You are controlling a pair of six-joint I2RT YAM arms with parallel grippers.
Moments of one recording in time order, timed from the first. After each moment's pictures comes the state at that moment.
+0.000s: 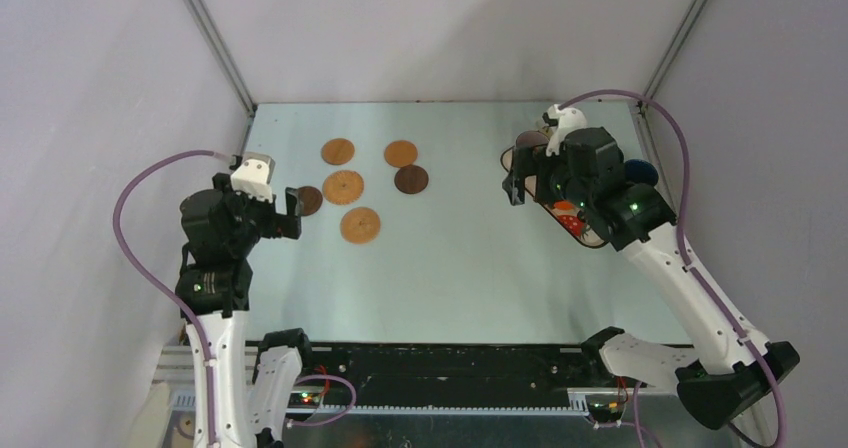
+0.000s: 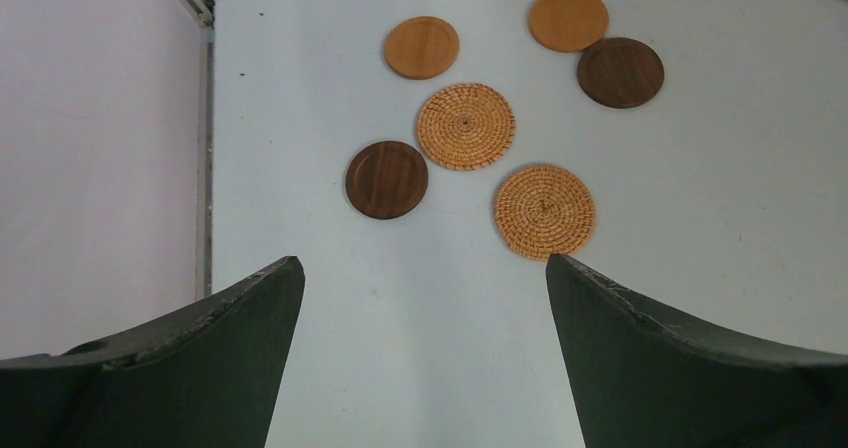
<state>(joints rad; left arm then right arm) 0.17 0.66 0.96 -0.66 0.28 0.25 0.48 1.10 1.29 -0.70 0.04 0.23</state>
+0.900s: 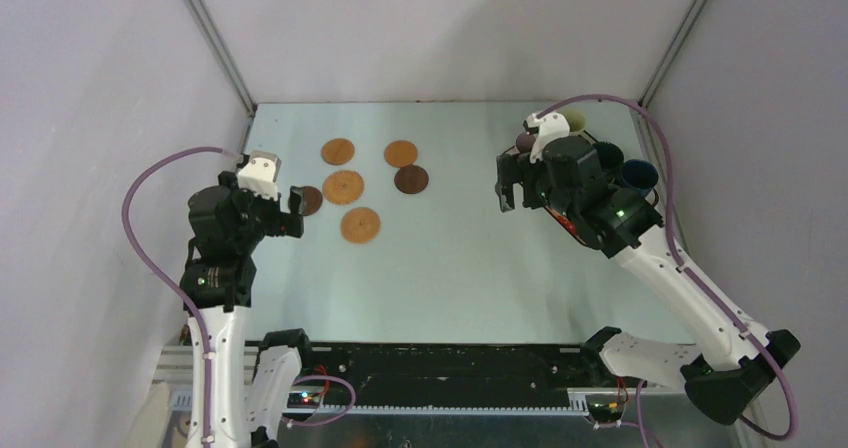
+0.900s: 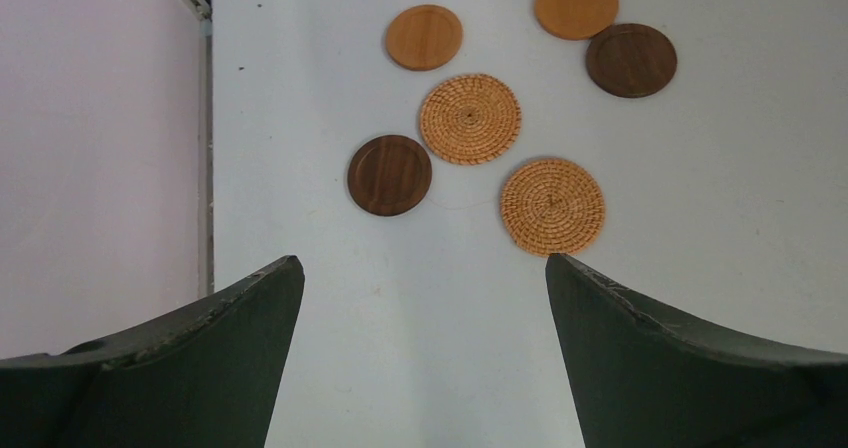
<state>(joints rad) 0.14 0.70 0.95 -0.64 0.26 0.26 0.64 1.11 1.28 -0.69 0.23 0.23</state>
